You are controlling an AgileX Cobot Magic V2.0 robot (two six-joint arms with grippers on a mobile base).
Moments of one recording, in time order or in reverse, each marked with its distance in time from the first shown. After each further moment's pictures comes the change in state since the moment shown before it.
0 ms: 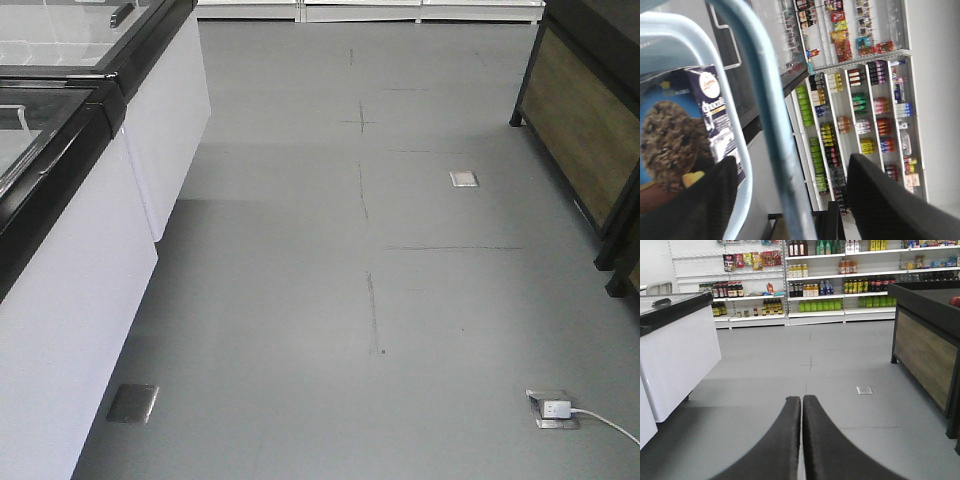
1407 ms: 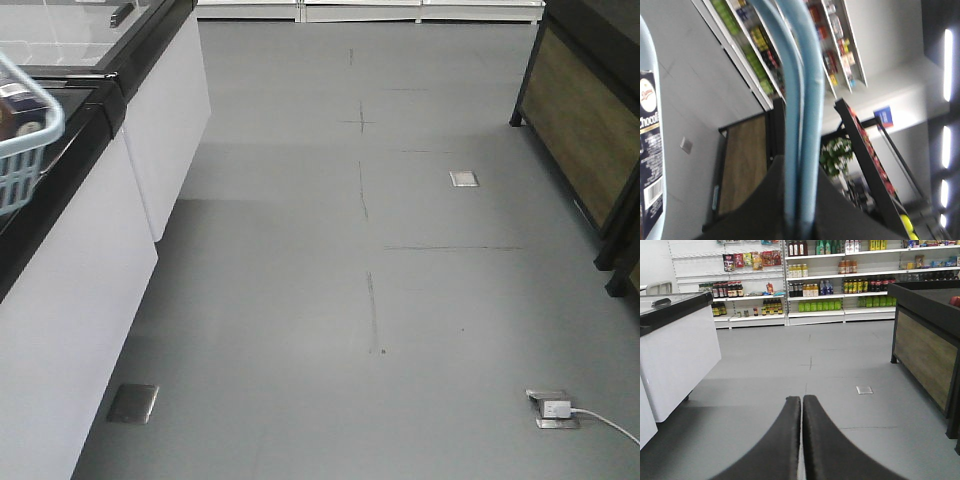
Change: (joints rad) left arm -0.554 -0.022 -0.159 -0.078 -0.051 0.049; right arm 0.000 0.000 0.000 0.000 0.000 0.000
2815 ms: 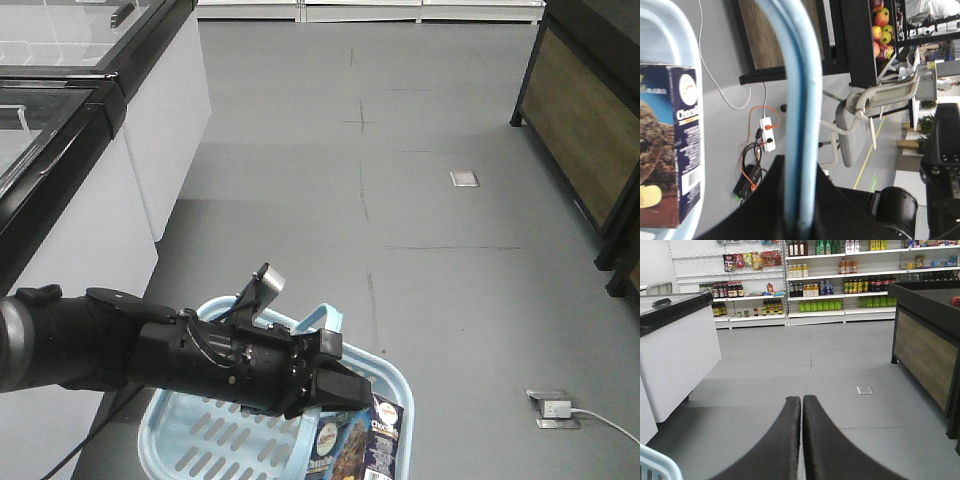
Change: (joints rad) left arm -0.980 0.118 0.606 -0.018 0.008 0.395; right arm 0.000 0.000 0.000 0.000 0.000 0.000
